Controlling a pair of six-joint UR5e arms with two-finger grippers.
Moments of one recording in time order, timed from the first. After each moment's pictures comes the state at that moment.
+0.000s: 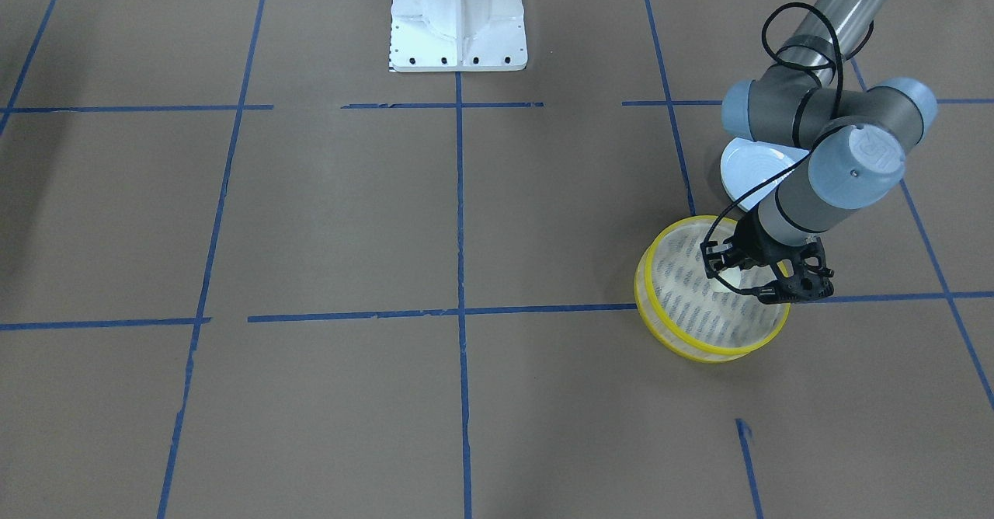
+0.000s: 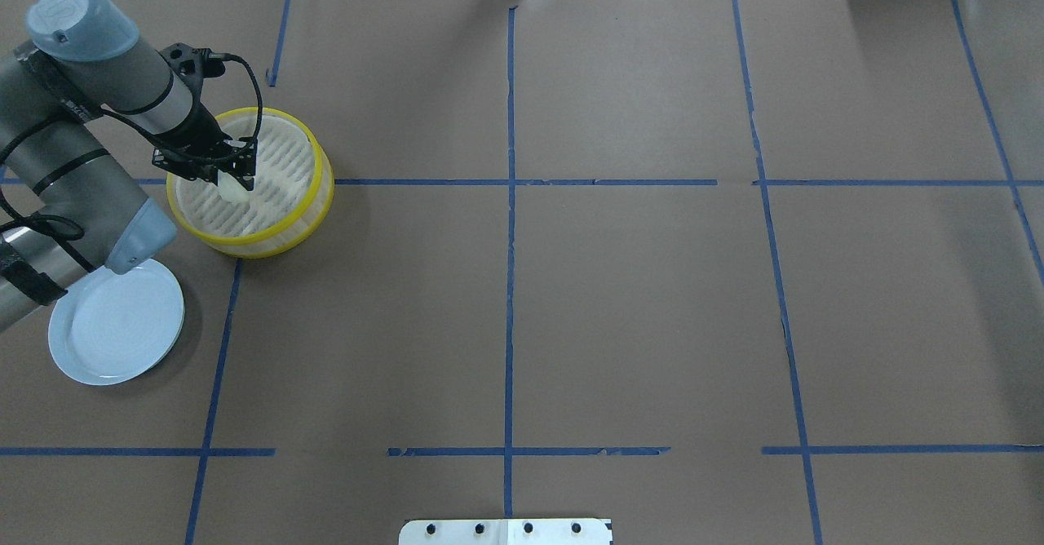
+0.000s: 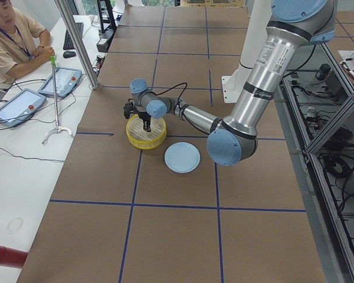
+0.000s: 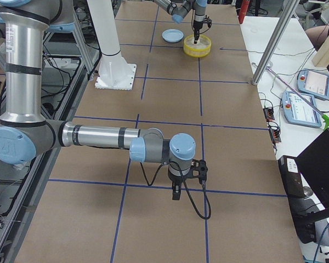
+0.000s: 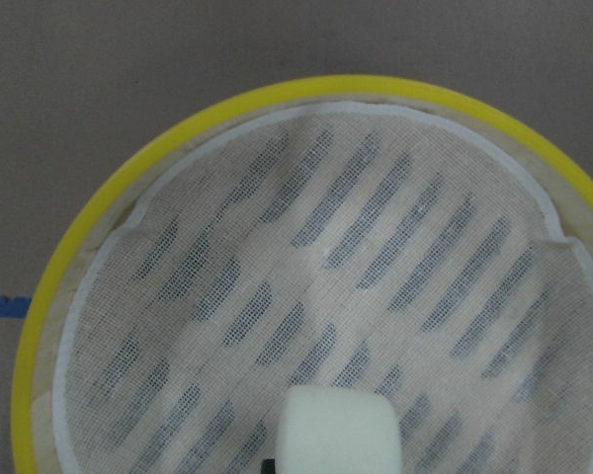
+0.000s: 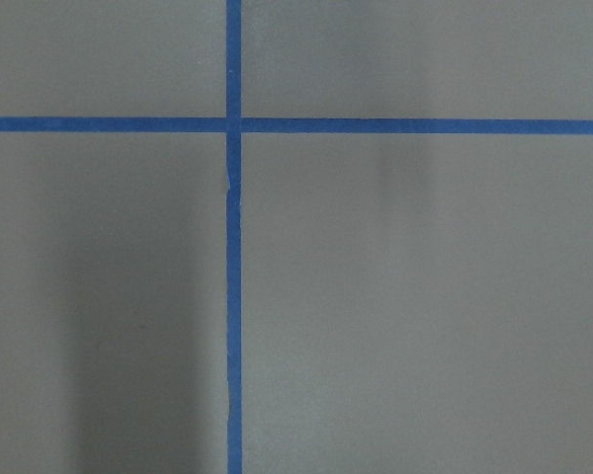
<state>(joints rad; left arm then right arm) -0.92 -2.00 -1.46 -1.83 -2.21 -0.91 1.57 -1.68 1.65 -1.57 2.29 0.01</state>
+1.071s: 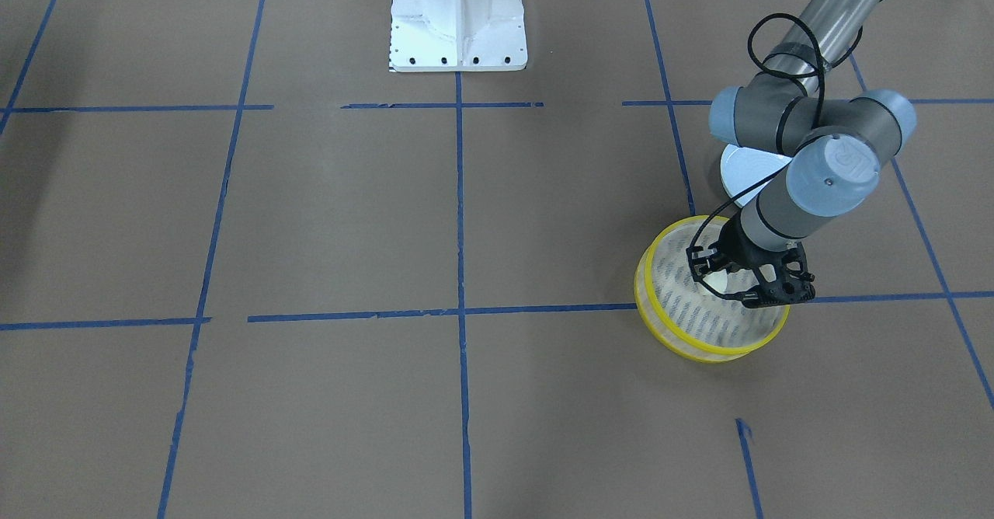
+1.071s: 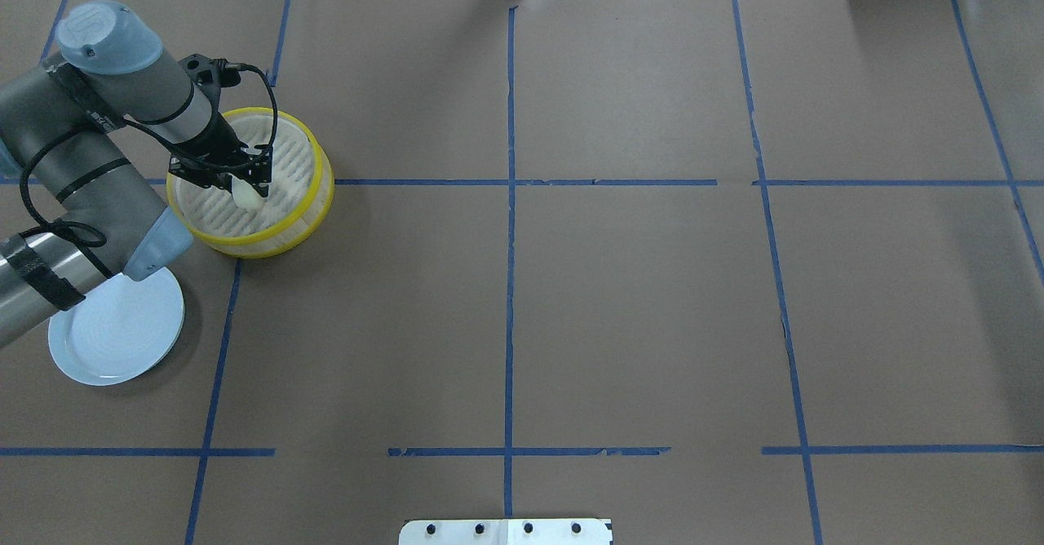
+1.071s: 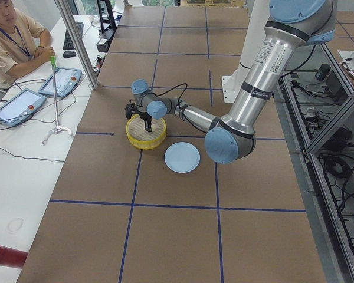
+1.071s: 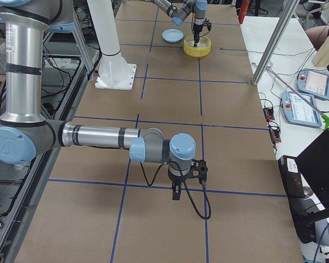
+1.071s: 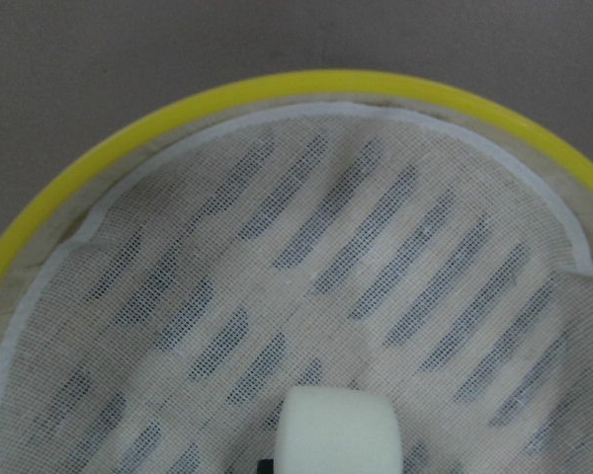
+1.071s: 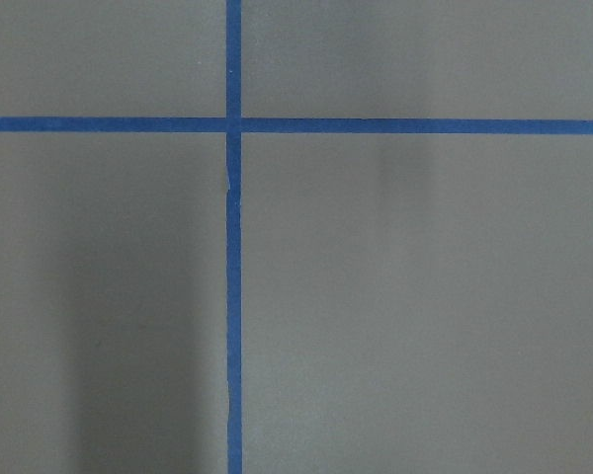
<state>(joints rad) -0.89 -2.02 -1.44 -1.85 -2.19 -0.95 1.57 -1.68 1.65 -1.57 2.29 0.01</state>
